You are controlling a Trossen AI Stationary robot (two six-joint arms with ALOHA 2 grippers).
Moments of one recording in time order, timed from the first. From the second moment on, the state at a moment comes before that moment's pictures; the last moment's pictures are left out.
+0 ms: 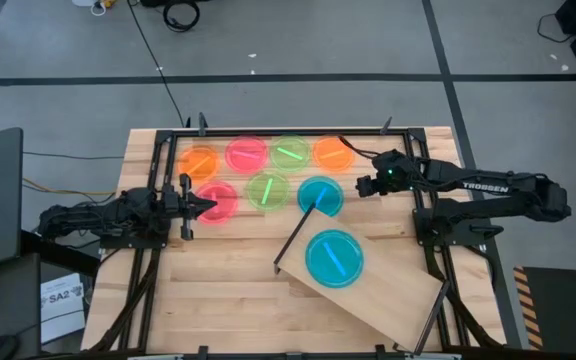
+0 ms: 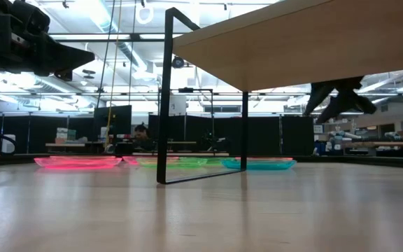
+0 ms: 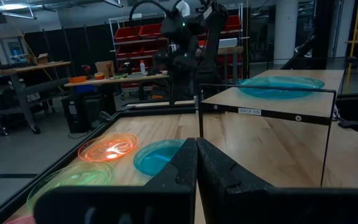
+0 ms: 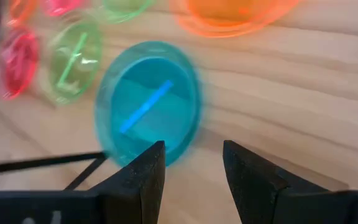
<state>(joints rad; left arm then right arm) 0.05 0.01 0.01 0.08 -0.09 0.09 -0.39 0.90 0.53 -0.49 0.04 0.94</state>
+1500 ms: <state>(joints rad) 0.05 0.01 0.01 0.08 -0.09 0.09 -0.37 1.41 0.42 0.10 -0.01 1.02</state>
